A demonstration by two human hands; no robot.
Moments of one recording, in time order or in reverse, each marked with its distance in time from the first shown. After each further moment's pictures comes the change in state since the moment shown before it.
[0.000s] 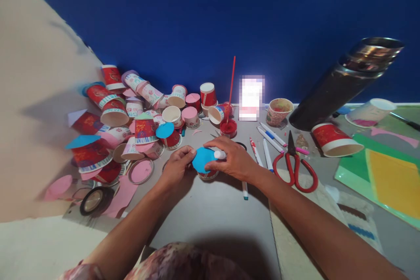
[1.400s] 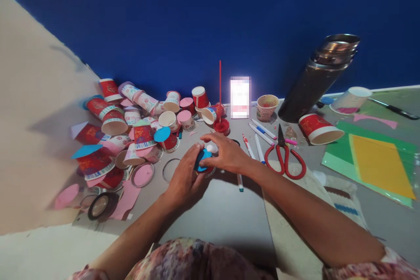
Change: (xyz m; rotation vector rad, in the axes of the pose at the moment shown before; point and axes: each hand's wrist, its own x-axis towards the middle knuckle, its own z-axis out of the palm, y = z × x) left_hand -0.016 -0.020 -0.014 1.238 -0.287 0.989; right_hand 0.005 -0.017 -0.007 0.049 0.023 0.174
